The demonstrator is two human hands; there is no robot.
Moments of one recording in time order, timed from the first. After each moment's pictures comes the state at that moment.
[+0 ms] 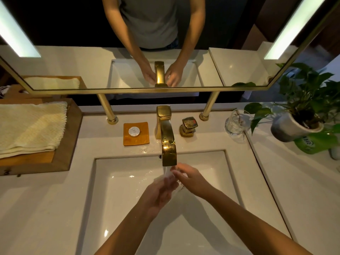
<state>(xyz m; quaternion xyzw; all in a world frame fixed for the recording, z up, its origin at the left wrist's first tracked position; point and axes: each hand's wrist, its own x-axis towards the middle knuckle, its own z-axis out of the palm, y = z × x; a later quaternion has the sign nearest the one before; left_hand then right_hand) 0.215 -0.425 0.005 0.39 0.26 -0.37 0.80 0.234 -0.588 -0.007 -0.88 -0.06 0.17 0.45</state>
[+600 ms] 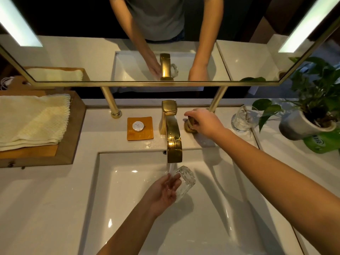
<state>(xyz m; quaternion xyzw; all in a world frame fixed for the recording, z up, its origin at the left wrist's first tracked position) 0.215 -0.429 -0.011 0.27 0.36 -0.39 0.80 0.373 -0.616 0.057 -0.99 -0.09 0.07 0.11</state>
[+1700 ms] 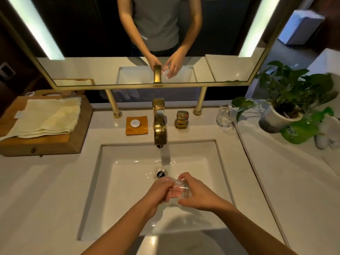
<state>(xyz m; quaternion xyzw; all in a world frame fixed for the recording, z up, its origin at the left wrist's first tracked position) 0.142 -0.456 0.038 0.63 0.18 -0.35 0.67 0.132 -0.621 0.034 -0.87 -0.07 0.28 0.41</state>
